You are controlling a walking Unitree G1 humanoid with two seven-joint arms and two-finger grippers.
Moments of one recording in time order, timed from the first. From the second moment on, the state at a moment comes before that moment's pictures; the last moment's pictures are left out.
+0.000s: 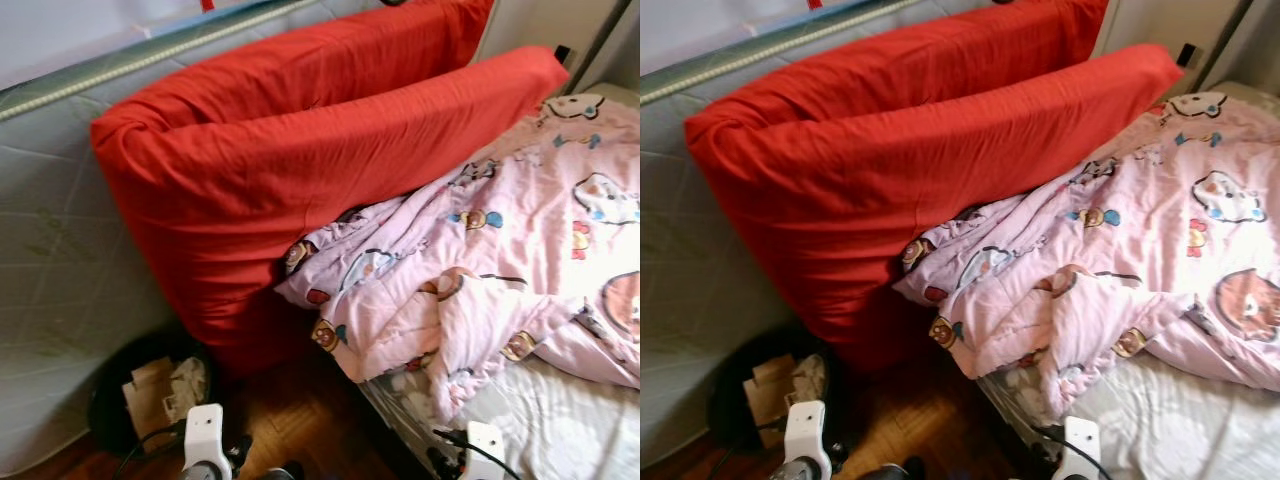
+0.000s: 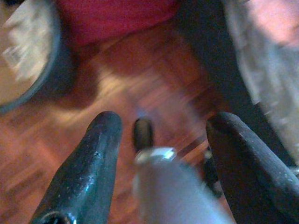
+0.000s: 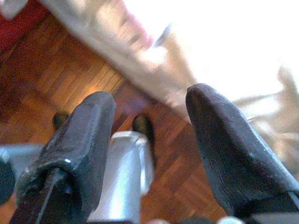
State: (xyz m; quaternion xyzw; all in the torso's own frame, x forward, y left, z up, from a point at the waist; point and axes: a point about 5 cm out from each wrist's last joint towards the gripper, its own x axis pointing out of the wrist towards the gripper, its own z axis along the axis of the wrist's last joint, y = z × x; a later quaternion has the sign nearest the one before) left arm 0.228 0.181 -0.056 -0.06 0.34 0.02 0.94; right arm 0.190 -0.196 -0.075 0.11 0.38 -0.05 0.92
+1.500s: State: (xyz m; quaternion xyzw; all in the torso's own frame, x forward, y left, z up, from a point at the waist) left arm 0.269 0.185 0.019 -0.03 0.05 -0.01 1.00; right arm 0.262 -0.167 0.007 0.09 0.06 0.00 0.99
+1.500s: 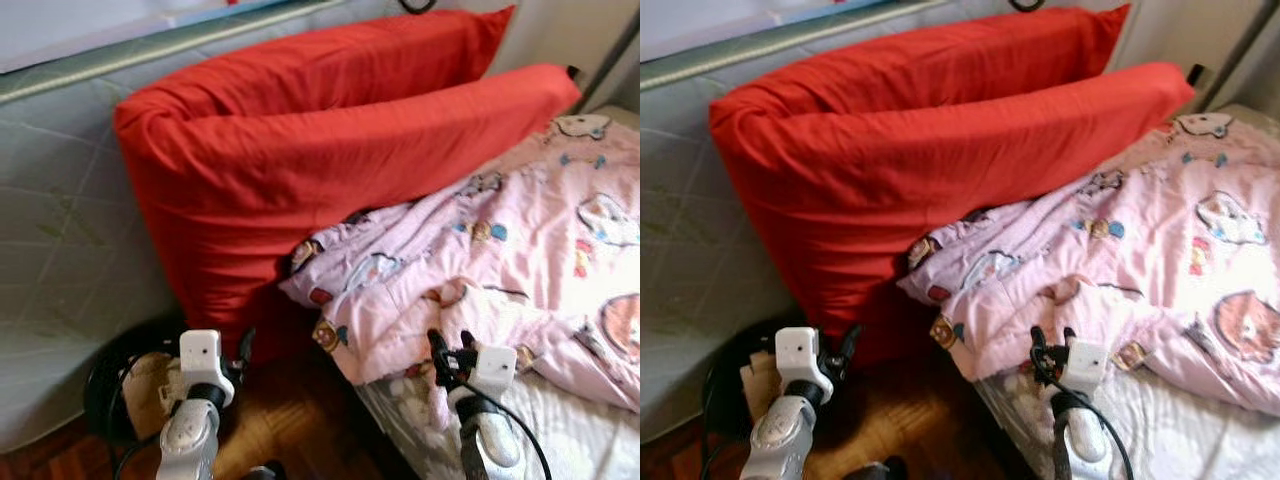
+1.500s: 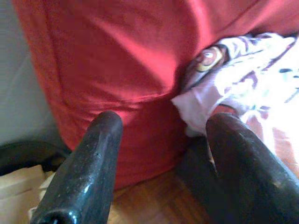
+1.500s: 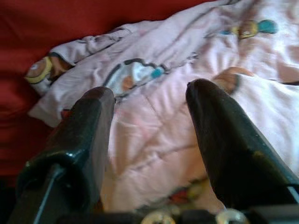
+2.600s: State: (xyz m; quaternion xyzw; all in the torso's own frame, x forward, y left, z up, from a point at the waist) left arm 0.280 0.187 0.042 -0.03 0.01 -0.02 1.00; right arm 0.280 -0.173 0.022 0.05 0.06 -0.01 1.00
